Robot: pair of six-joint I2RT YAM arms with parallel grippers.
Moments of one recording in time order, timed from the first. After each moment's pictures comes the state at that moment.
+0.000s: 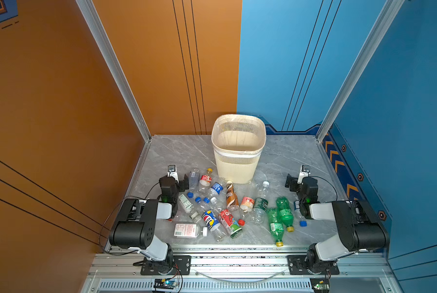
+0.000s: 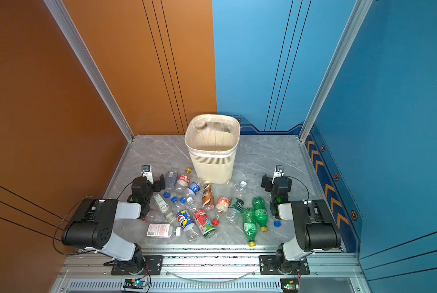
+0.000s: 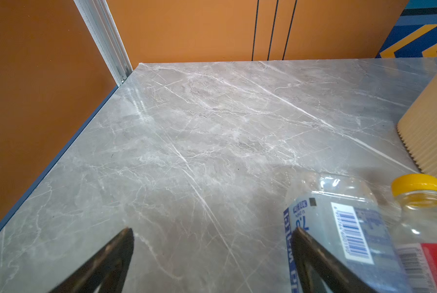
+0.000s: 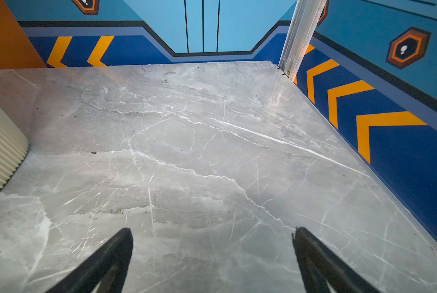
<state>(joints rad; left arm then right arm) -0.03 1.56 0.38 0.82 -0.16 -0.01 0.04 1.54 0.37 0.79 0.22 0.05</state>
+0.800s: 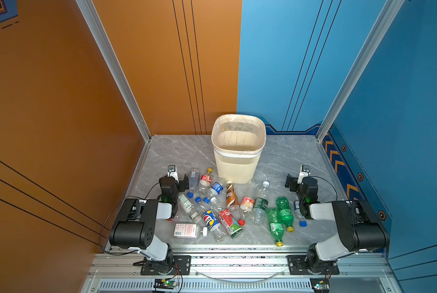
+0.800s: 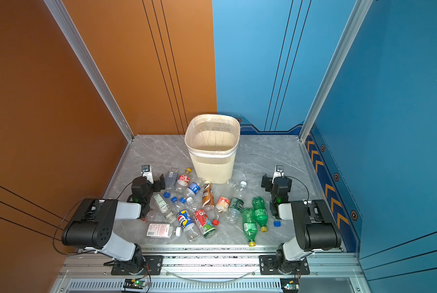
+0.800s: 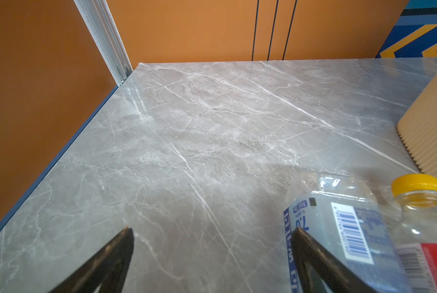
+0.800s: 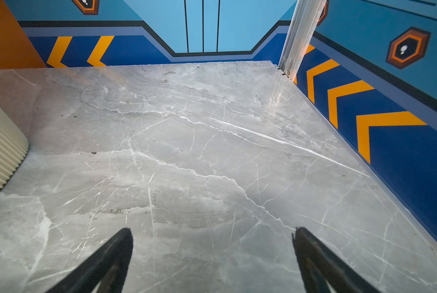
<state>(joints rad) -0.03 1.56 0.38 0.82 -0.16 -0.01 0.04 1.54 0.37 0.79 0.22 0.05</state>
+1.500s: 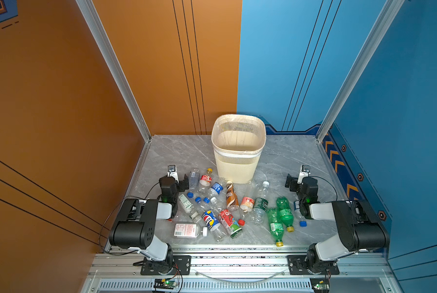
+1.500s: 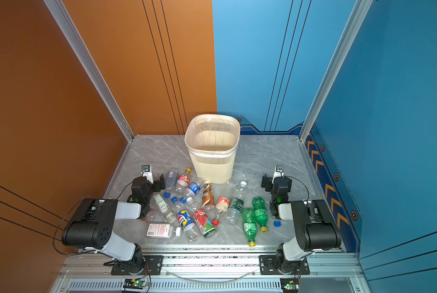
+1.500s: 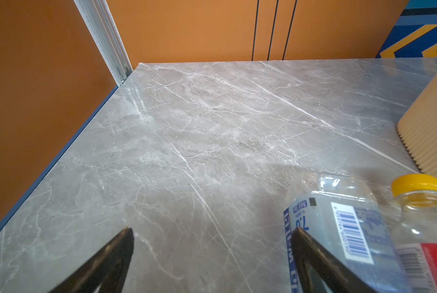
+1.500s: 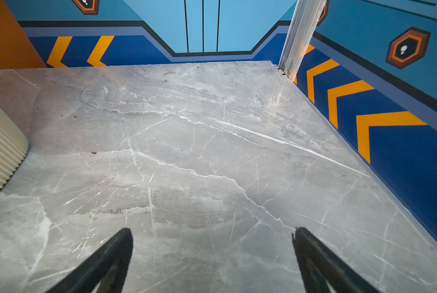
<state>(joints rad) -0.03 1.56 0.38 0.82 -0.16 -0.01 0.04 1.54 0.37 0.79 0.22 0.05</state>
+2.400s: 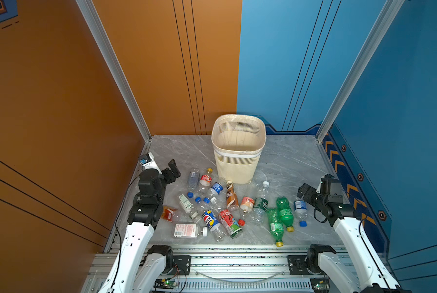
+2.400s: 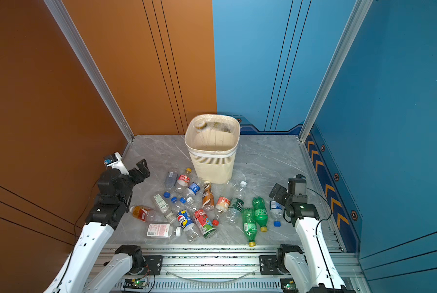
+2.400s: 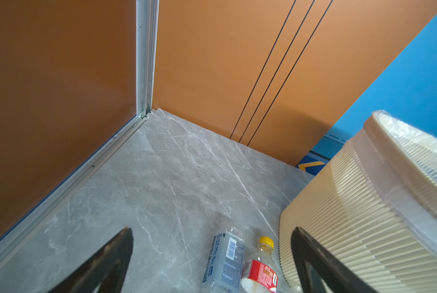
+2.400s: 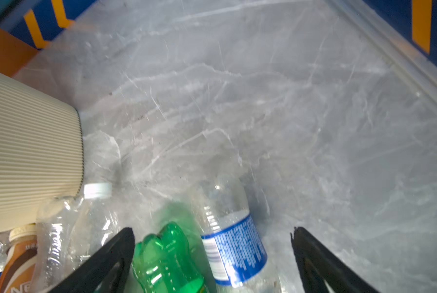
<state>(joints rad) -0.06 0.78 0.75 -0.25 -0.21 -0.38 -0.08 0.86 0.62 -0.64 0.00 0.49</state>
